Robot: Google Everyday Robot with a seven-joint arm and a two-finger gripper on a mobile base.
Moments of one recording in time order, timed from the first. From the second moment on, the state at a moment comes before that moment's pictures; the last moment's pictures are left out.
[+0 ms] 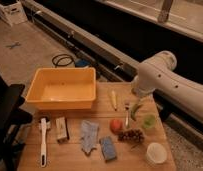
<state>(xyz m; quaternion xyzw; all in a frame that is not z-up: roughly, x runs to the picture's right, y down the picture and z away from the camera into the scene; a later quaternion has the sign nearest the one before) 0.168 0.029 0.696 -0.18 -0.07 -0.16 0.97</state>
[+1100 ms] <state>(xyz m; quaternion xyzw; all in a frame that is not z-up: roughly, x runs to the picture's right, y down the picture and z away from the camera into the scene) 0.128 0.019 0.745 -0.14 -0.08 -0.26 0.95</state>
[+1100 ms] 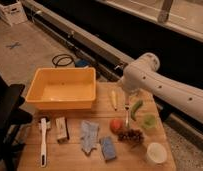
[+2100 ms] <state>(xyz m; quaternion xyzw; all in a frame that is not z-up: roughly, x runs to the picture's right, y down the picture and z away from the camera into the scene) 0.154 0.018 0.830 -0.16 -0.07 -0.26 0.95</state>
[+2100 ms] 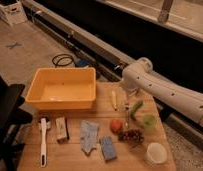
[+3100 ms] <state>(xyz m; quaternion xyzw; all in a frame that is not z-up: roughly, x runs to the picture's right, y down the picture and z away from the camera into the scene) 0.139 0.041 0.914 -0.18 -0.08 -0.28 0.94</state>
